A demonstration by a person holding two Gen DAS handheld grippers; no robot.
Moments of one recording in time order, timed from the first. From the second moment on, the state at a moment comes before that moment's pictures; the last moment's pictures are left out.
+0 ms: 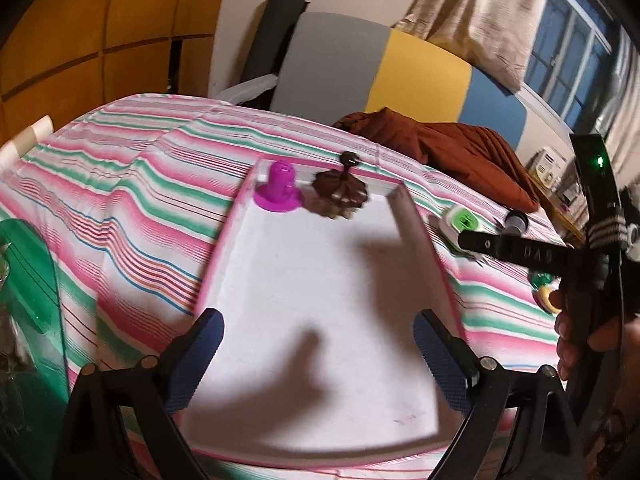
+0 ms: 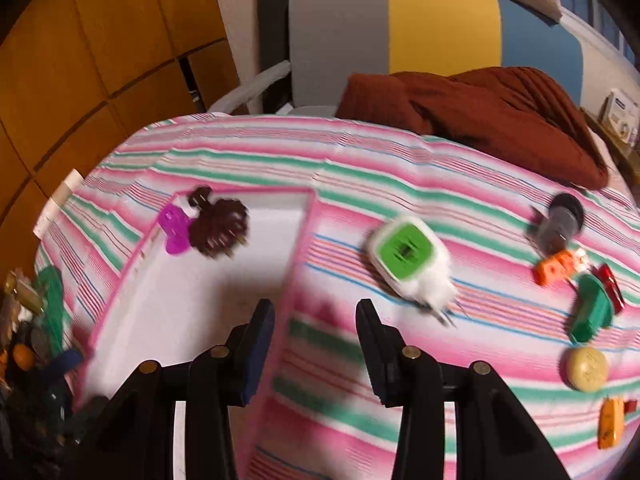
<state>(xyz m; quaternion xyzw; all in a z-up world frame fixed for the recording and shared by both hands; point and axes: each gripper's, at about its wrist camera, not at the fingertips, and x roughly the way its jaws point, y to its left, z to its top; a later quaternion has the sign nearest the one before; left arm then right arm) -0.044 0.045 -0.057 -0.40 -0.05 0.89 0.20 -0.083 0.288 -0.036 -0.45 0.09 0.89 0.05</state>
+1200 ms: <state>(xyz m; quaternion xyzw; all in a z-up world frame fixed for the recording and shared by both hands) 0.046 0.154 -0.048 -0.37 0.06 0.86 0.35 0.121 0.574 -0.076 -0.43 0.37 0.76 0.31</state>
